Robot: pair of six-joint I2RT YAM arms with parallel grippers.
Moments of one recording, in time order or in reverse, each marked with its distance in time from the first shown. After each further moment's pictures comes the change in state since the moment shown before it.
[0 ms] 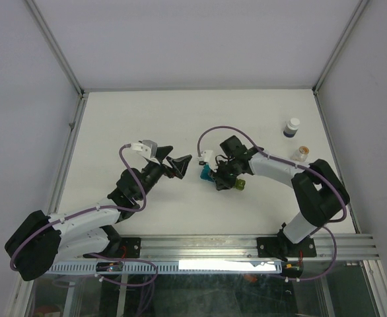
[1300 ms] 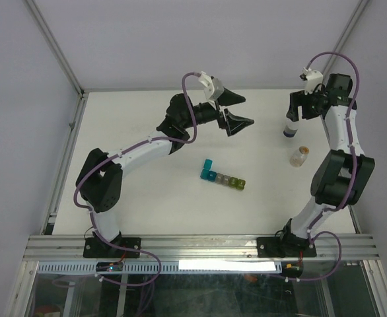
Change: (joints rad) left arm 0.046 0.791 1.111 -0.115 0.789 0.043; right arm -0.900 0.086 0.632 -0.171 -0.023 0.040
